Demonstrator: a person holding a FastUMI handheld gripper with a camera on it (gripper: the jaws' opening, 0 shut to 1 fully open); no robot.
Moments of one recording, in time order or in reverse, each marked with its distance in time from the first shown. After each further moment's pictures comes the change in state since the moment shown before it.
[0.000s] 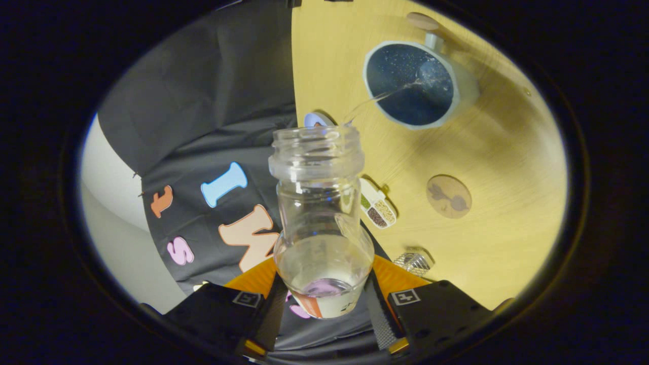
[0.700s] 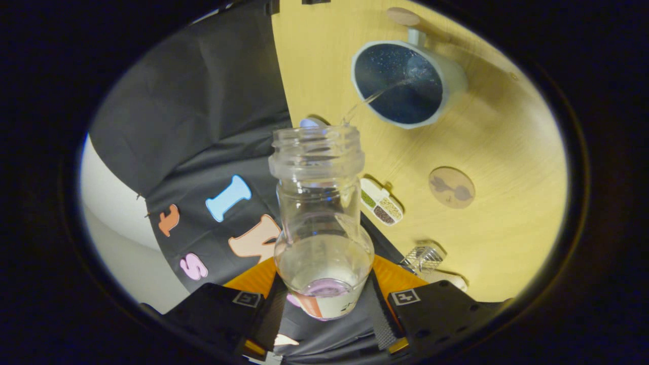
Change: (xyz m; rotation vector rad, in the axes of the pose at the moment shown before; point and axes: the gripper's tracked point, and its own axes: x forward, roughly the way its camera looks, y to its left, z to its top) arm -0.003 0.010 0.004 0.121 -0.008 0.017
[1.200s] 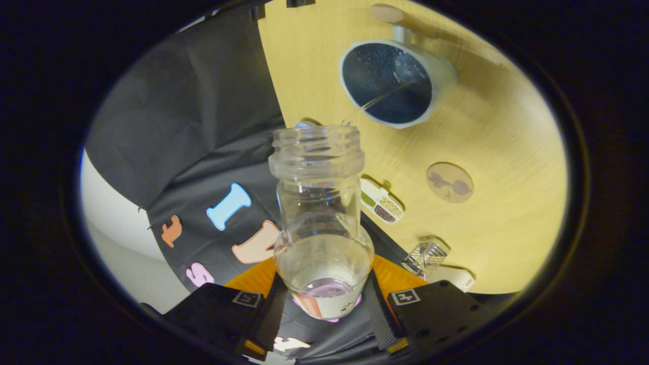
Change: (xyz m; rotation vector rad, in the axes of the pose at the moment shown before) arm -0.001 0.006 0.003 0.072 -0.008 0.001
